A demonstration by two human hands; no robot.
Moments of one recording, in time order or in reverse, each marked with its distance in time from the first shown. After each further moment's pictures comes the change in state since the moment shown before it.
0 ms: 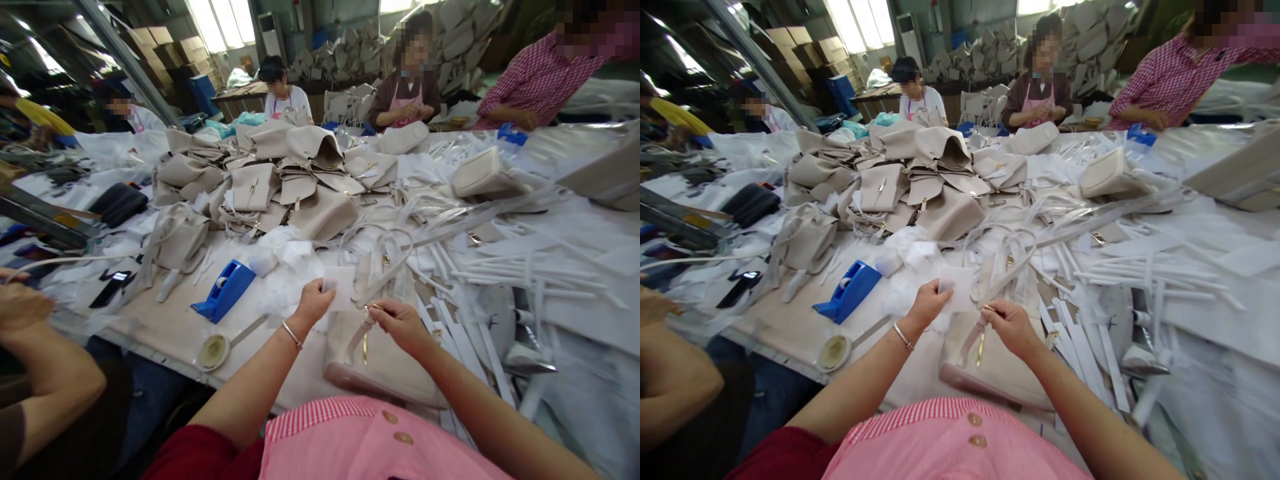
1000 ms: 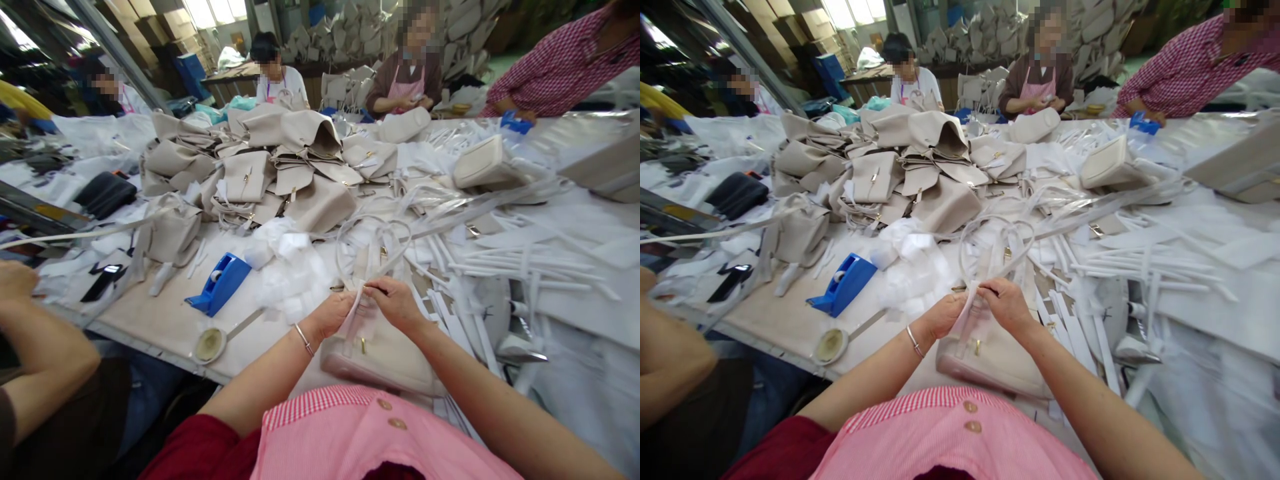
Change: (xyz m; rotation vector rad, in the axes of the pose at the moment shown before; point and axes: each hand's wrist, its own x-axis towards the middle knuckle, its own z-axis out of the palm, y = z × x) left_hand -0.024 0.003 0.043 -0.548 -0.556 -0.150; right_hand 0.030 -0.009 -0.004 -0.350 0.100 -0.205
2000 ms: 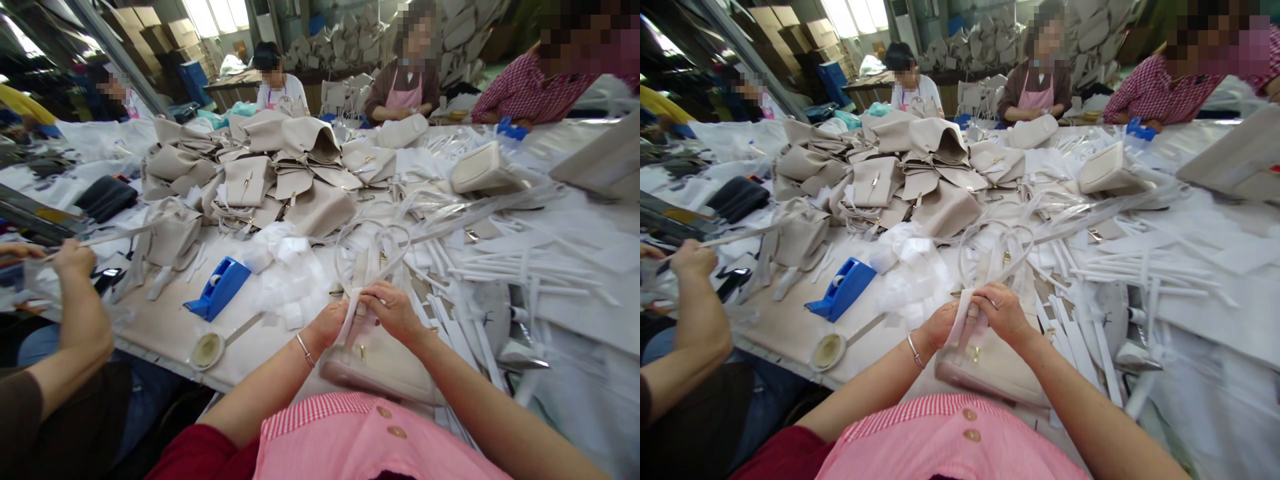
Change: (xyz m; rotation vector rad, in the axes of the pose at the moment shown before) left_hand -0.009 0.002 0.007 -0.041 -0.026 0.030; right_hand -0.004 -0.018 -0.006 0.111 -0.033 -0.101
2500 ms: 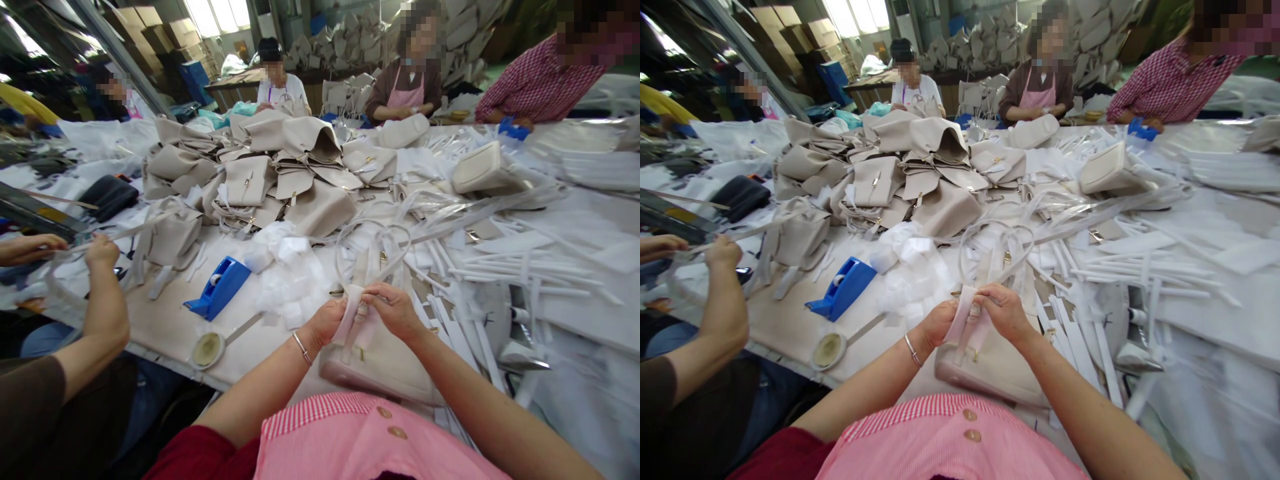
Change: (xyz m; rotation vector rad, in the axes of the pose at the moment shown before) left_hand 0.006 -0.012 -0.014 -0.076 0.076 0.000; right_hand -0.001 0.011 0.004 0.145 0.041 0.069
